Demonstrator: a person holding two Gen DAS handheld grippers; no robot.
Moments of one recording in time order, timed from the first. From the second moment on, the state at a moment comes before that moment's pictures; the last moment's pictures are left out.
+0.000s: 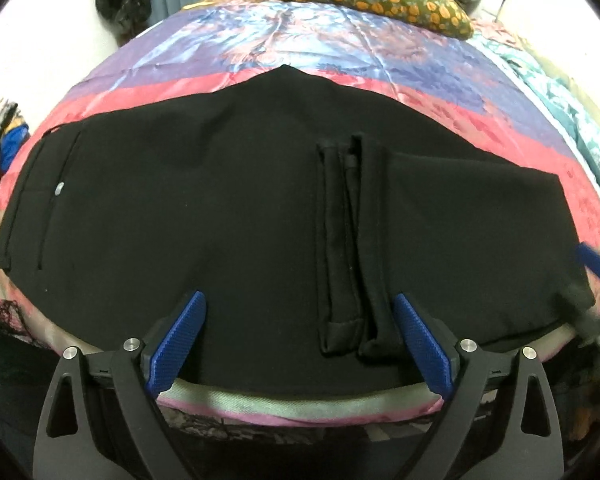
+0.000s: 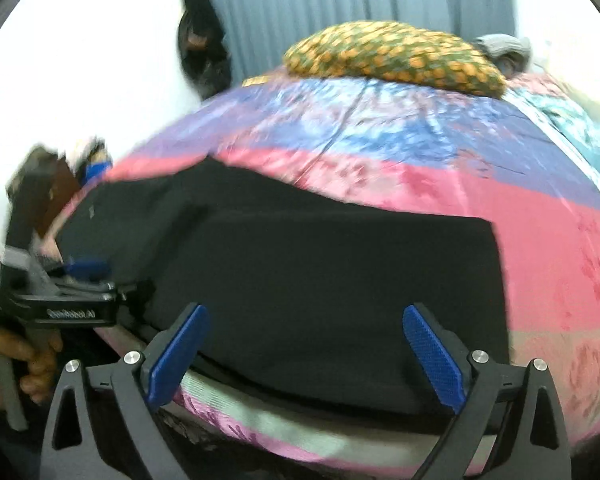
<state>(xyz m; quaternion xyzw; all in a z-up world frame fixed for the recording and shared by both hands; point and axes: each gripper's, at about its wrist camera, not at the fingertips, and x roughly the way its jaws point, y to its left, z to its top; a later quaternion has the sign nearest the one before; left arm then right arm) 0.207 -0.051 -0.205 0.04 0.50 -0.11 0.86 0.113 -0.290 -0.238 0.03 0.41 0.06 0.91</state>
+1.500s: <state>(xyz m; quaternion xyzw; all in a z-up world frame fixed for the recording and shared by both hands) 0.200 -0.001 -0.178 0.05 0.45 -0.03 0.89 0.081 -0.349 -0.221 0.02 0.37 -0.13 0.92</state>
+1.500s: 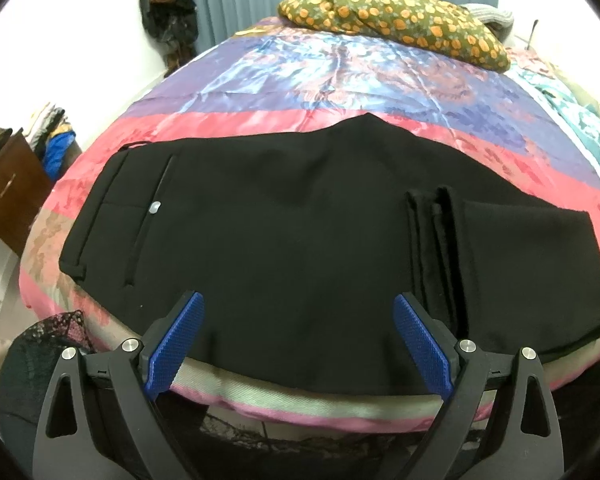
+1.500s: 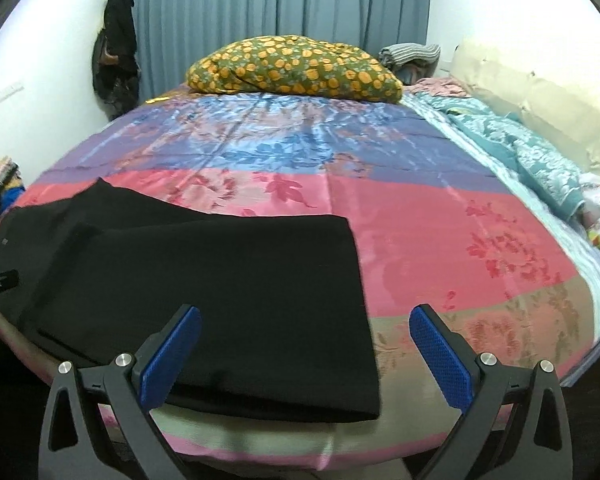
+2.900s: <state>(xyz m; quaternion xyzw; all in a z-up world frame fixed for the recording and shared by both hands) 0.344 0.209 -0.195 -0.12 0.53 -0.02 0.84 0.079 -0.338 -0.223 0.01 0.41 -0.14 0.90</state>
